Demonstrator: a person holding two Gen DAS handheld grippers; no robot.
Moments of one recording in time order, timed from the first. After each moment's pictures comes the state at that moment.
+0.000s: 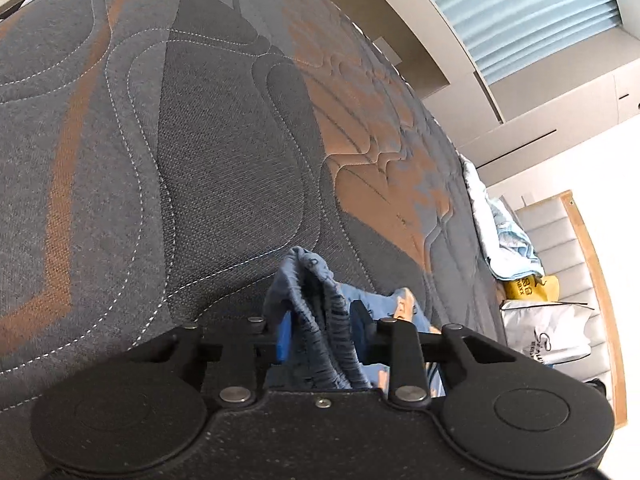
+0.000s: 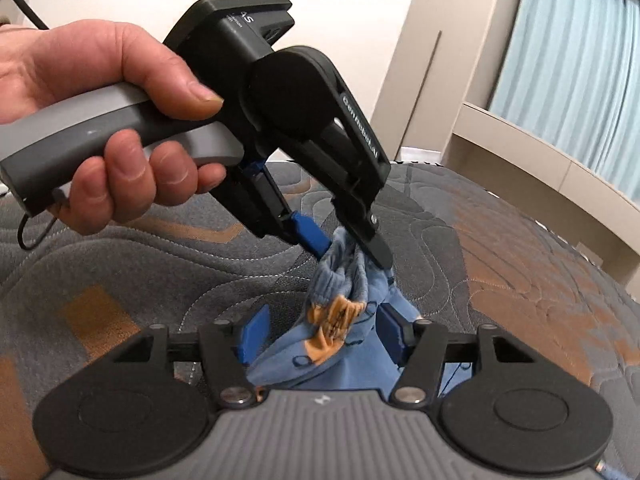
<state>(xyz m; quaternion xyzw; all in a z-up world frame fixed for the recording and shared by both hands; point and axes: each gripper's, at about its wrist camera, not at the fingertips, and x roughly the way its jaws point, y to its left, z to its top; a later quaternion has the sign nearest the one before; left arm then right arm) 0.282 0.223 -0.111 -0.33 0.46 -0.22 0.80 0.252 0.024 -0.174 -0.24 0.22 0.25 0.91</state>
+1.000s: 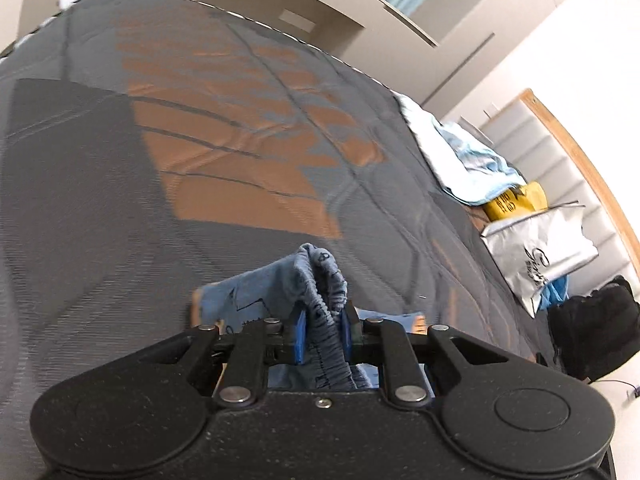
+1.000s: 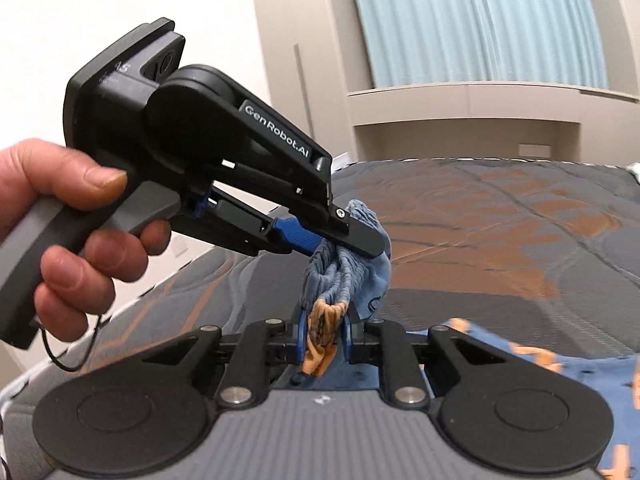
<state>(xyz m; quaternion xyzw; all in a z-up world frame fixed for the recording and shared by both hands) 0.268 0.064 -0.011 -0.17 0.45 -0.31 0.82 0.233 -0.120 -0.096 0.02 0.22 0.17 0.96</state>
